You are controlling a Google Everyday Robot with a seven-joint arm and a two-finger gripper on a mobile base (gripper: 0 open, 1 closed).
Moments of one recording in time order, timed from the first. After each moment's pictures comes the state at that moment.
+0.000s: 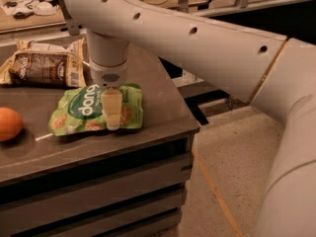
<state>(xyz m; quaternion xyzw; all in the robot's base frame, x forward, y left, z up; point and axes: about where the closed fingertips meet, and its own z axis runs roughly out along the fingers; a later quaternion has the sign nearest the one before) 0.543 0.120 0.846 -0.77 0.63 0.01 0.09</state>
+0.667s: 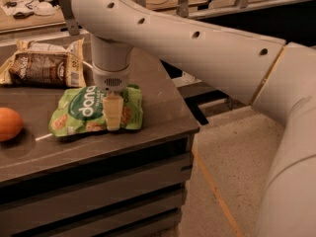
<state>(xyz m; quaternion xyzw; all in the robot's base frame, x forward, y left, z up) 0.540 0.118 0.830 -0.77 0.63 0.04 0.08</state>
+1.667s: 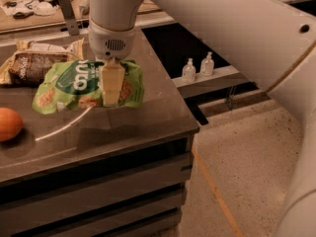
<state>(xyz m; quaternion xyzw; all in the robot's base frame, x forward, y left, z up) 0.523 0.113 0.926 -0.79 0.59 0.06 0.12</state>
